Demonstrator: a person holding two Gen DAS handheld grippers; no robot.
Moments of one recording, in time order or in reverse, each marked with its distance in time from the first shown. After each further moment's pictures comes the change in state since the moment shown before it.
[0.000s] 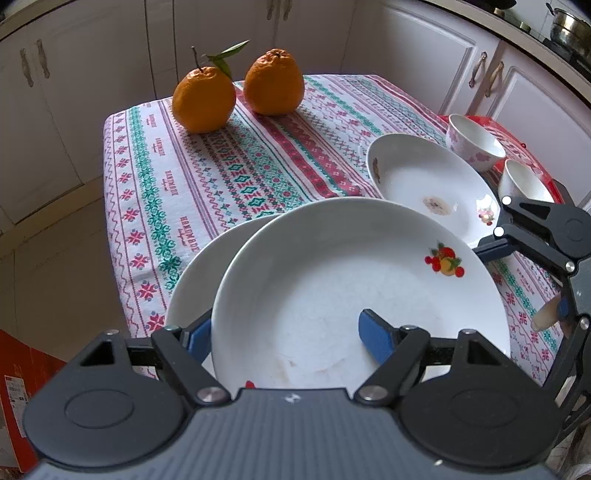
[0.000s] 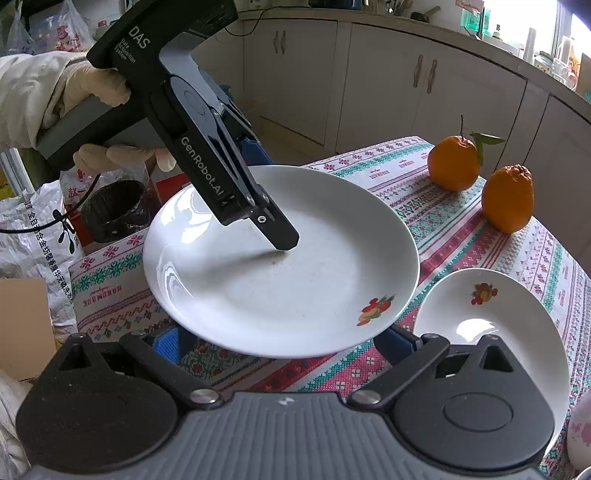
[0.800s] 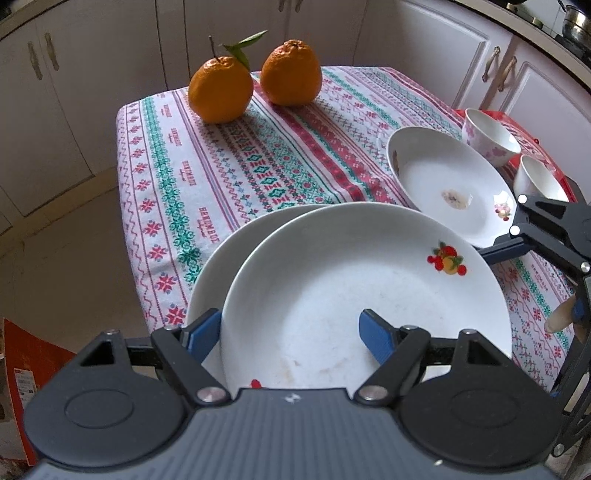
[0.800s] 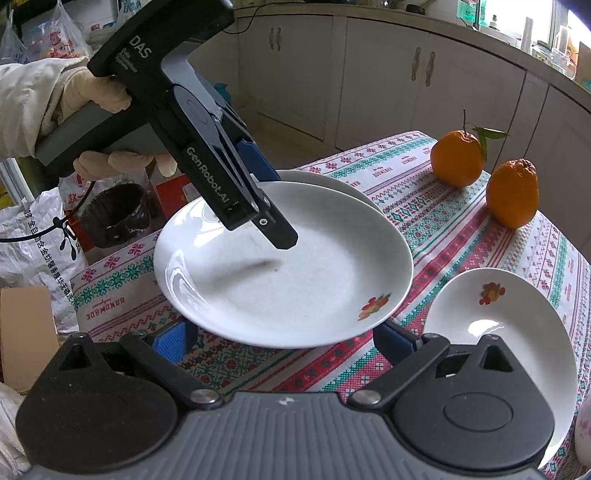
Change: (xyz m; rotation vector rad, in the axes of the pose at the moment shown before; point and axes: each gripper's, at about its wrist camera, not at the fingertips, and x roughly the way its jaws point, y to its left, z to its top) left arm 0.000 0.010 0.000 -0.012 0.030 0.037; right arm 0.005 0.002 0.005 0.026 0.006 0.006
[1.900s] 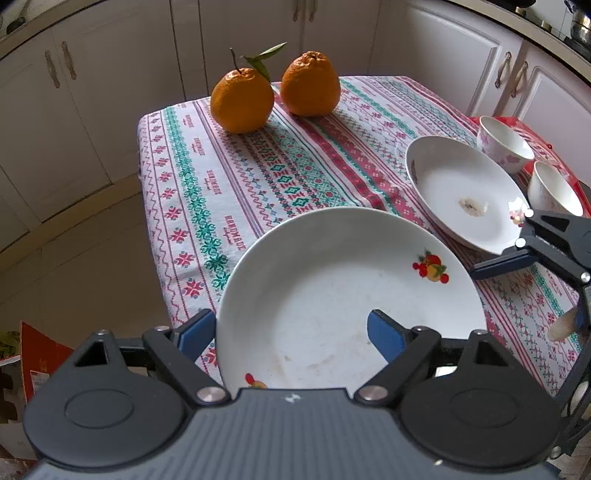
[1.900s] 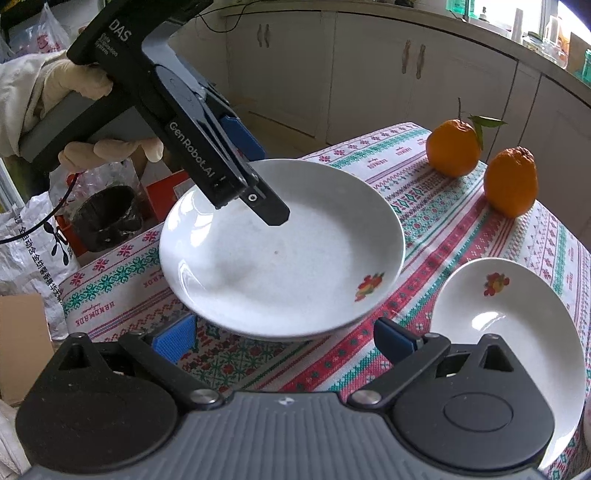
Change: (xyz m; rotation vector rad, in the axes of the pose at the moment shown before) left arm -0.009 0.005 -0.002 0.004 -0.033 0.065; right arm 0.007 -0.001 -0.004 0.041 0.007 -0.019
